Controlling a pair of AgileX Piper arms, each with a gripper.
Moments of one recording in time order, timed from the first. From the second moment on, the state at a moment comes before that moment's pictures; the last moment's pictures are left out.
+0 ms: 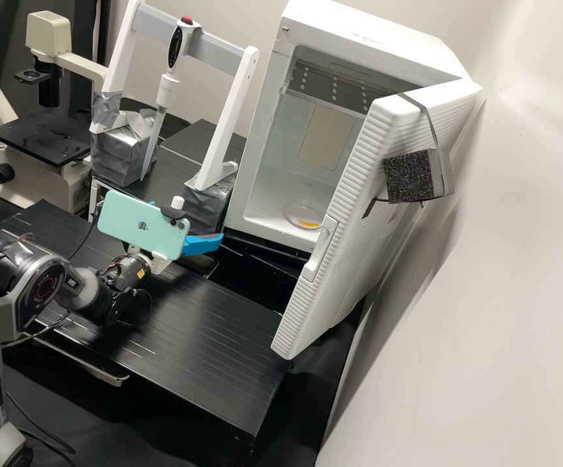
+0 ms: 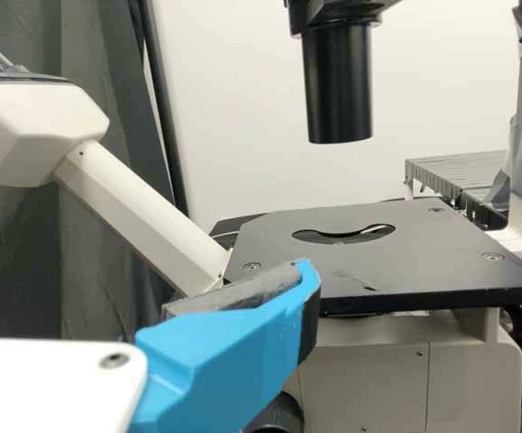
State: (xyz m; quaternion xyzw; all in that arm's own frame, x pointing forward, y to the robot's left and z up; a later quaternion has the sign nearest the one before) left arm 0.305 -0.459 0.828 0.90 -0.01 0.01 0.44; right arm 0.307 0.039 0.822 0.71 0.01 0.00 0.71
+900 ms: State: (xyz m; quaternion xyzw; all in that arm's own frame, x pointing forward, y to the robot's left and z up) left arm 0.305 -0.459 0.828 0.90 -0.01 0.01 0.44; right arm 0.252 -0.042 0.901 0.72 -0.09 0.05 0.68
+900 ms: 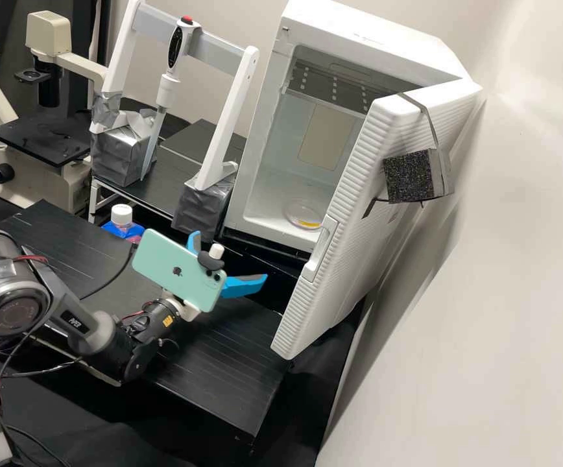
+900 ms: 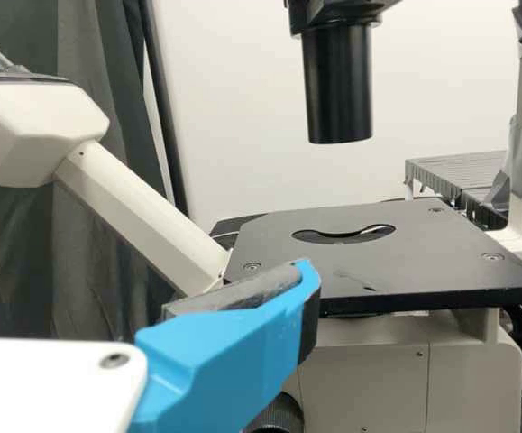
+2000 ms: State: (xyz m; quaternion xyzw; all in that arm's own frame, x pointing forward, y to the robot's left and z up) left arm 0.305 -0.459 0.828 0.90 -0.01 0.01 0.44; right arm 0.429 -0.049 0.982 0.70 -0.10 0.00 0.70
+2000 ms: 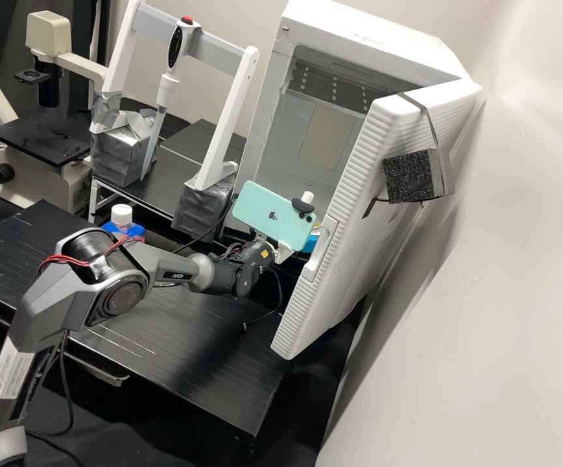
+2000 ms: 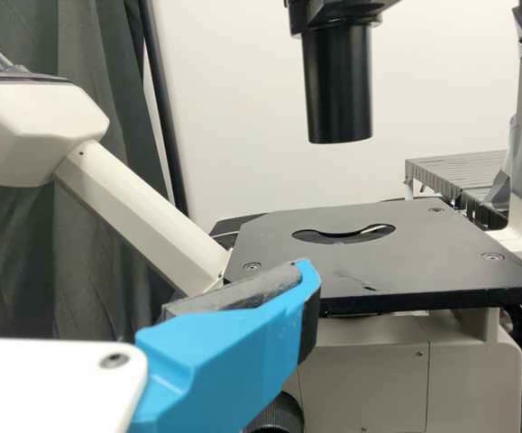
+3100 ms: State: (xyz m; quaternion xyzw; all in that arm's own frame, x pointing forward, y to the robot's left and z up) left arm 0.305 -0.459 0.828 0.90 -0.01 0.01 0.44; right arm 0.457 -0.051 0.980 0.70 -0.06 -0.03 0.72
